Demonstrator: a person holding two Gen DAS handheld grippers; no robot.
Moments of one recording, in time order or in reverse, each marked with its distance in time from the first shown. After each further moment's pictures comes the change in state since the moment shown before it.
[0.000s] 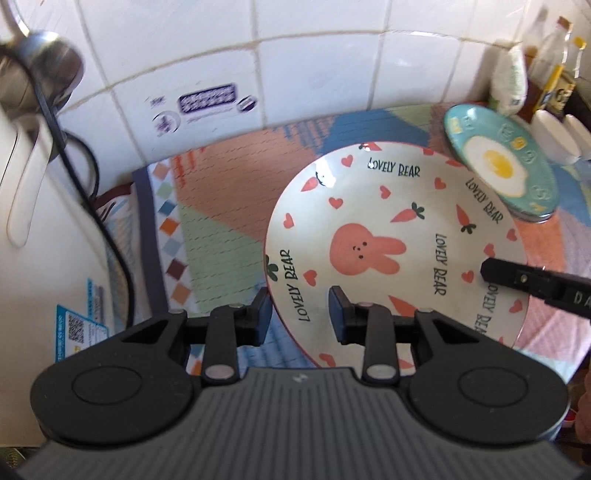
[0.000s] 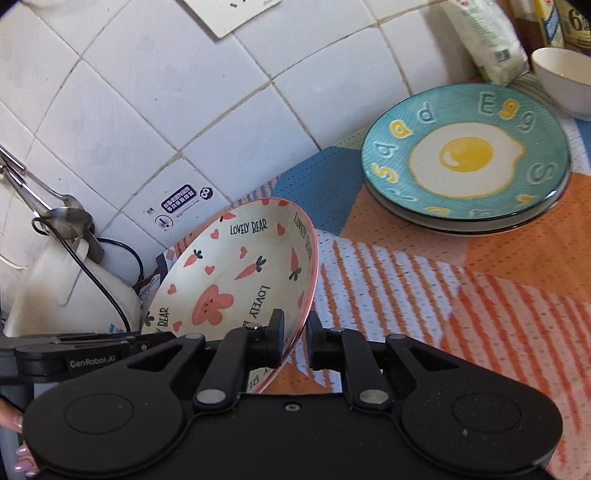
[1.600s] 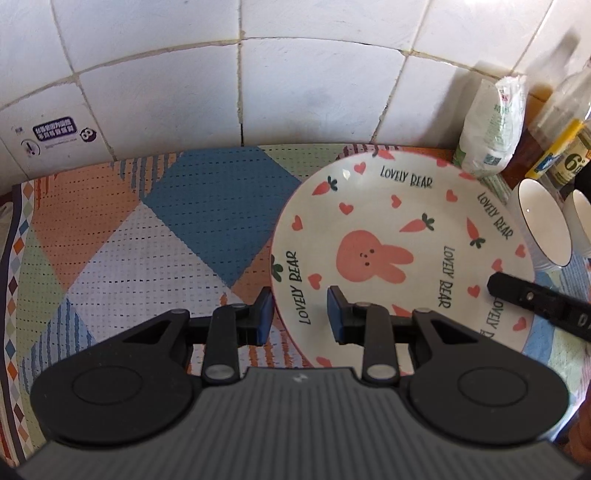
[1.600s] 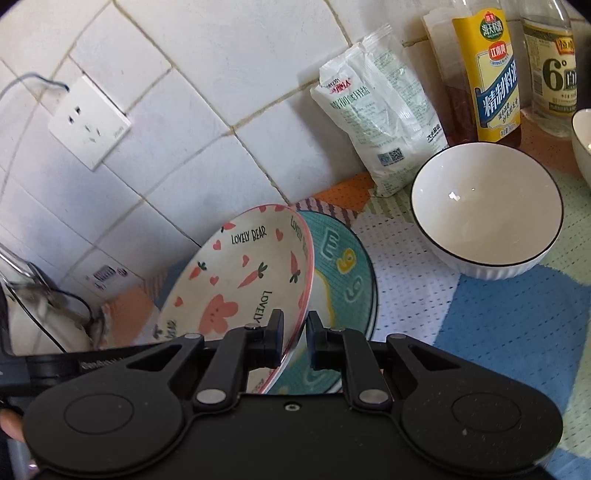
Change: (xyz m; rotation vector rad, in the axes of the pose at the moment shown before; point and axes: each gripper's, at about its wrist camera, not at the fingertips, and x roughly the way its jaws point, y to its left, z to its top) left arm 0.078 -0.175 0.087 -0.232 0.034 0.020; right arm -0.033 -0.162 0.161 -0.077 0.071 -0.032
